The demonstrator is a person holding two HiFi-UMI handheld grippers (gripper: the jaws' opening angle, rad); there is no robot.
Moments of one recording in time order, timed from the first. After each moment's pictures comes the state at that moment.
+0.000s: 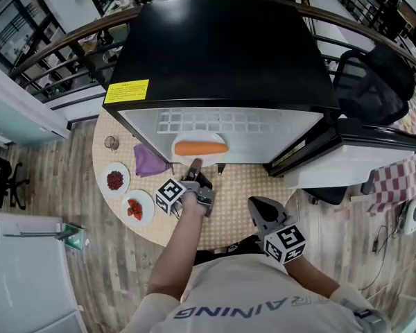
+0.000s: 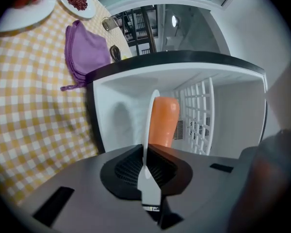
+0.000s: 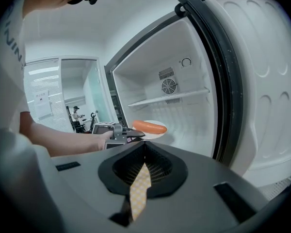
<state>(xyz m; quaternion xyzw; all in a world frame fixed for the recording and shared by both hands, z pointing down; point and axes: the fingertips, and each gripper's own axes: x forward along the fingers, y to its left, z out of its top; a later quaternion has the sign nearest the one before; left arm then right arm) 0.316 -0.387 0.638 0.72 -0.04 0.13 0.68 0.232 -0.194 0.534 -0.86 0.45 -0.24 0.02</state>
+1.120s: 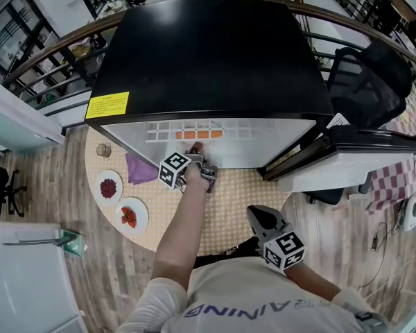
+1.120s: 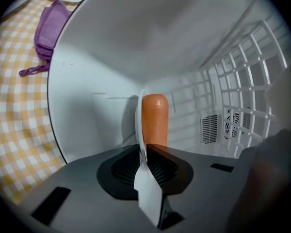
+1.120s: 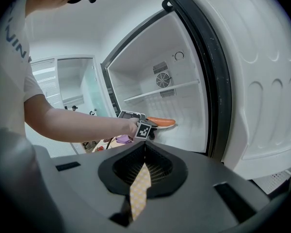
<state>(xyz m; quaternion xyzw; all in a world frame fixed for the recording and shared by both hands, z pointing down) 0.405 -0.386 0.682 0.72 -0.12 0.20 0.65 0.230 -0.175 0.553 -0.86 0.44 -0.27 0.03</state>
